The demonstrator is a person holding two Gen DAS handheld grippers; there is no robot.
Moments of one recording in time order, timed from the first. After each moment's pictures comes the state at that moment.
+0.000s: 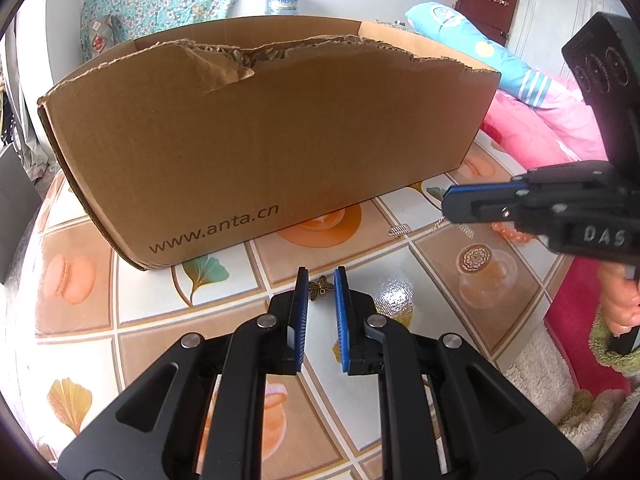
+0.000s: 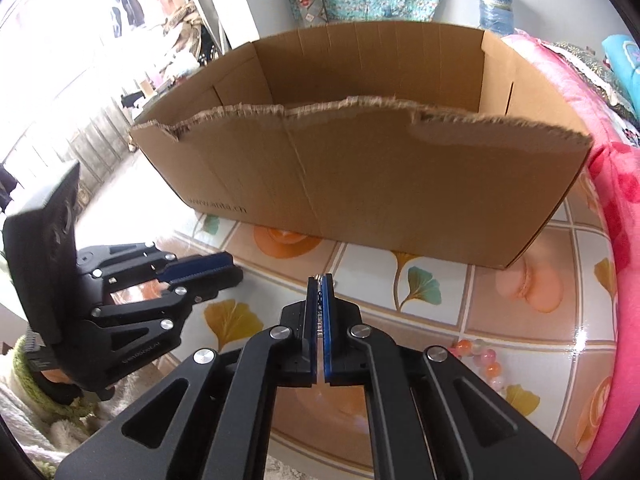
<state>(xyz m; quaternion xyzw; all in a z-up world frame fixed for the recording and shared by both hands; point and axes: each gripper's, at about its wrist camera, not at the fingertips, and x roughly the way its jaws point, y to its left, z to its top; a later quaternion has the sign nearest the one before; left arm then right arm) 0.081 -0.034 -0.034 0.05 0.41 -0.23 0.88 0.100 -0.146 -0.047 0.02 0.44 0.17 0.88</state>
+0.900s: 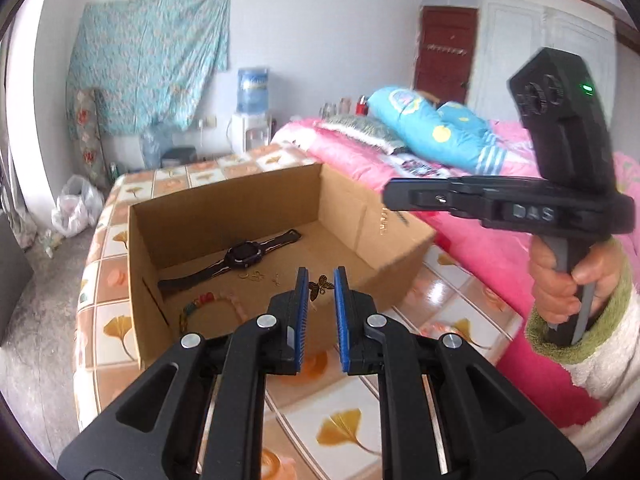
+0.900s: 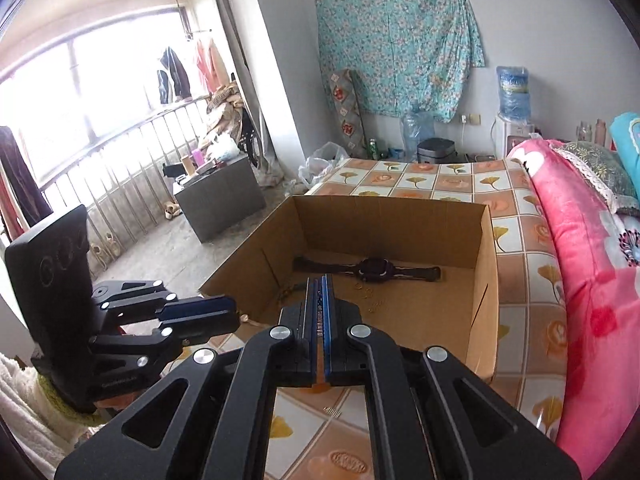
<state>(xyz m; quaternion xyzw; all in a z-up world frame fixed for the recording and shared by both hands) 0.104 -0.037 0.096 0.04 0.30 -0.28 0.91 0.135 -0.177 0.071 0.03 0.30 0.23 0.93</state>
